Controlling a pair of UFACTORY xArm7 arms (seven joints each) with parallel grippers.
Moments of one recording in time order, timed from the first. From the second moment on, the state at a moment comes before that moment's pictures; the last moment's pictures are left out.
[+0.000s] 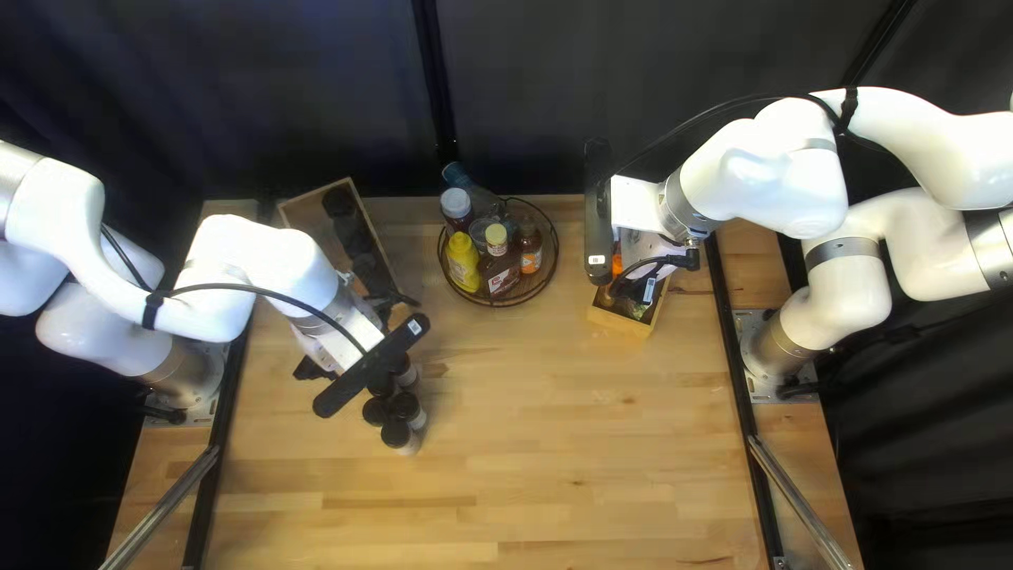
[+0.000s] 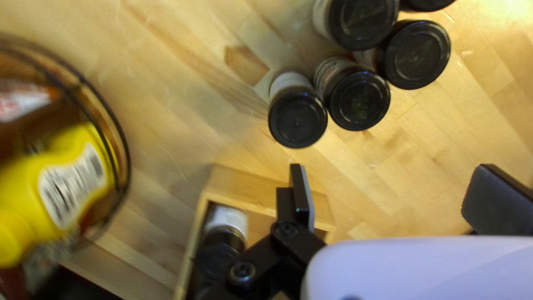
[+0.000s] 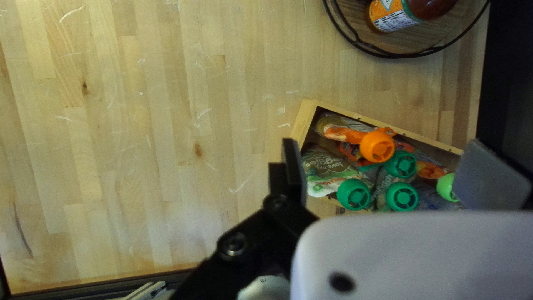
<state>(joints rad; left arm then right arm) -0.33 -0.31 0.27 0.67 0.04 0.95 0.91 3.06 0.75 -3.10 0.61 -0.13 1.06 0.04</state>
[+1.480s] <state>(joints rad) -0.37 -0.08 0.38 0.66 -0.05 0.72 1.42 3.06 0.75 -3.10 0.61 -0.13 1.06 0.04</state>
